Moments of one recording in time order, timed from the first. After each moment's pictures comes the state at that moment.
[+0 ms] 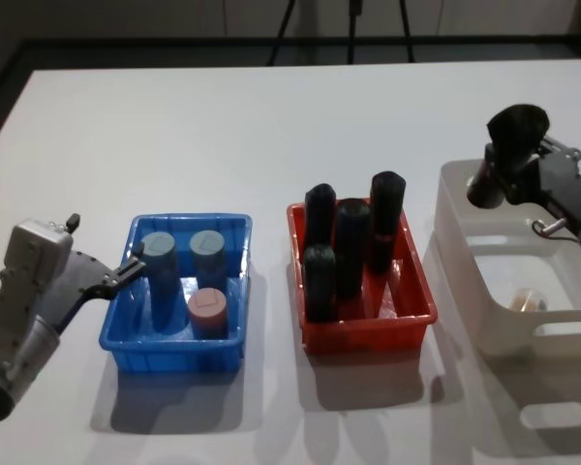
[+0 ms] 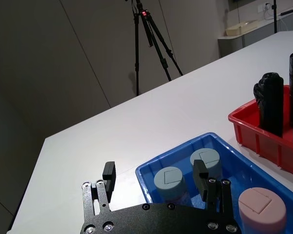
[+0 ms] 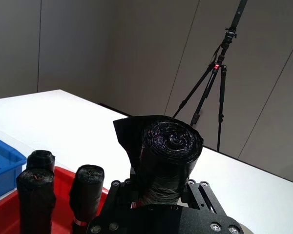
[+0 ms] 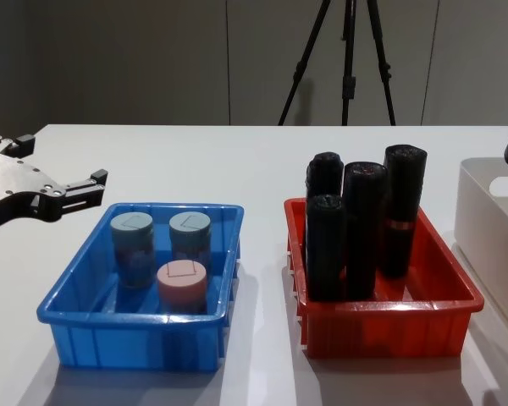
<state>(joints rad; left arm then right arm) -0.20 0.60 0.45 -1.41 -0.25 -0.12 0.03 0.30 0.41 -0.14 -1.30 0.24 -0.11 0.33</state>
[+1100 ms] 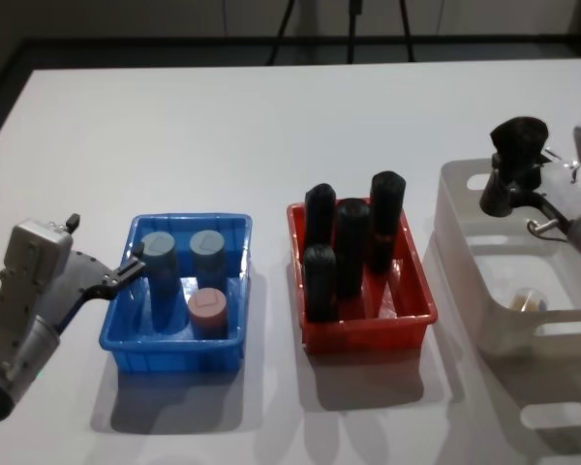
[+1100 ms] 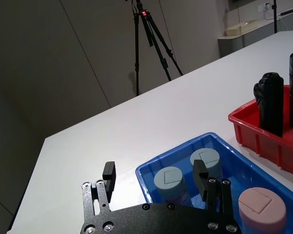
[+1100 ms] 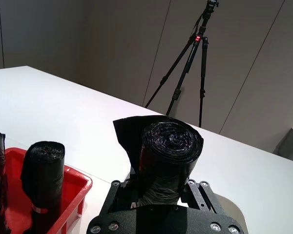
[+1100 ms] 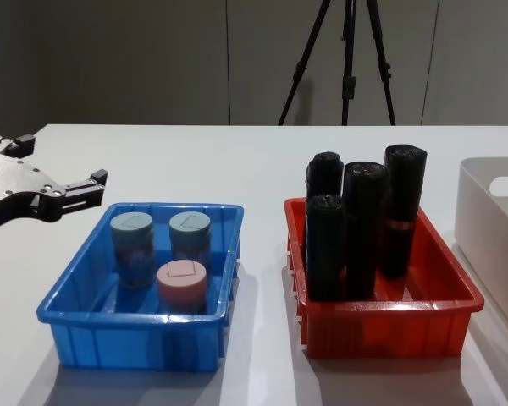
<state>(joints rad) -0.20 0.60 0.45 -1.41 -0.25 -0.12 0.03 0.43 0.33 -0.12 -1.04 0.13 -0.14 0.29</state>
